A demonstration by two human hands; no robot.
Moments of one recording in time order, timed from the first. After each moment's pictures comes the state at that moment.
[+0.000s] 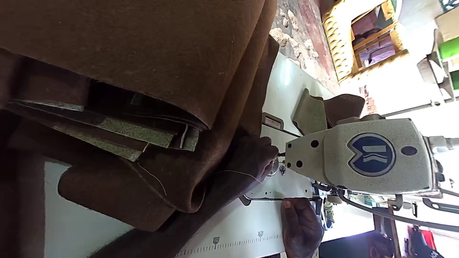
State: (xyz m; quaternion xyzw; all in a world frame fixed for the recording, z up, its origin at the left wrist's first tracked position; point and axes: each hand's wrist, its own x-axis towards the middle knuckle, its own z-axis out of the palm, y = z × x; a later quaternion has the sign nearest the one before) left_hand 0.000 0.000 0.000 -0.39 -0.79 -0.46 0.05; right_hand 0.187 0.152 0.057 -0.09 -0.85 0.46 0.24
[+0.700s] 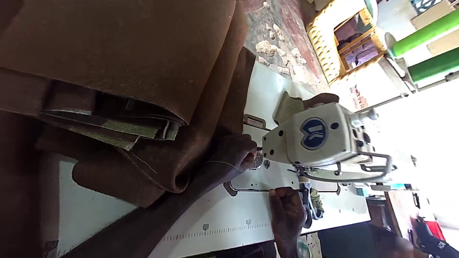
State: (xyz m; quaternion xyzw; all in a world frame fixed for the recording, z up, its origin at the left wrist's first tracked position) left_hand -0.005 -0.012 0.036 -0.40 -0.79 -0.47 0.01; right_hand 0.185 0.144 0.062 -0.12 -0.82 0.49 0.27
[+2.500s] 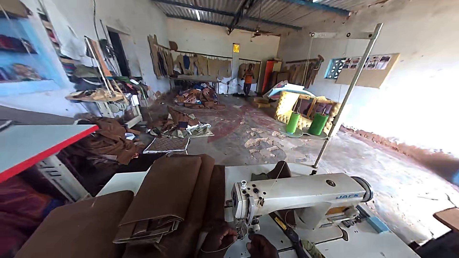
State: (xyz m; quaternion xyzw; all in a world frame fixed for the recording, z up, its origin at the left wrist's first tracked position) left_hand 0.027 -0.035 0.045 -0.40 -0.75 -0.53 -0.03; right_hand 0.169 0.140 0.069 -0.11 -0.74 0.64 0.16
